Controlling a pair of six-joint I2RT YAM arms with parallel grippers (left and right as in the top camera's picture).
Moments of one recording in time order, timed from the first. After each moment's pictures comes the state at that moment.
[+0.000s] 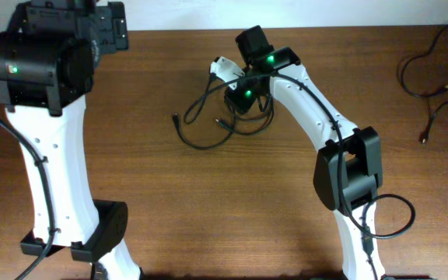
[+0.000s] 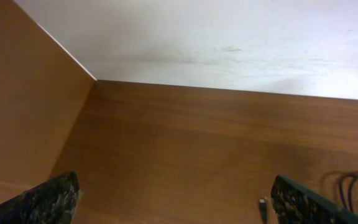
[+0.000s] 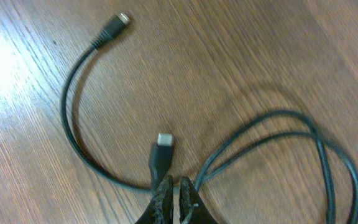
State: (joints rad) left arm -0.14 1.93 2.78 -1.52 -0.43 -0.05; right arm 0.44 2.30 2.07 -0.95 -0.37 -0.52
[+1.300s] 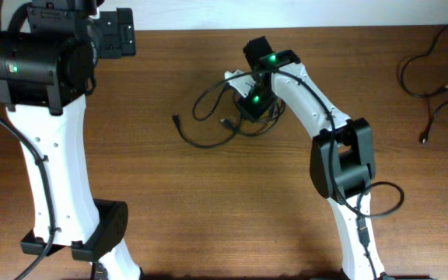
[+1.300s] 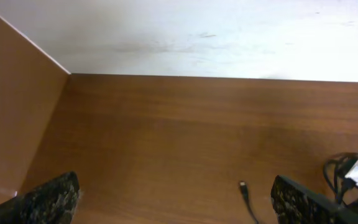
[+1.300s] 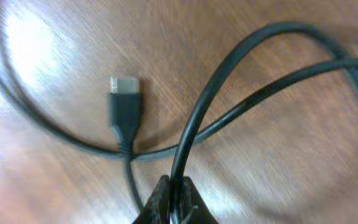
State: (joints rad) left arm -0.14 1.93 2.78 -1.56 -0.32 -0.05; right arm 0.39 2.40 2.16 -1.15 -0.28 -0.42
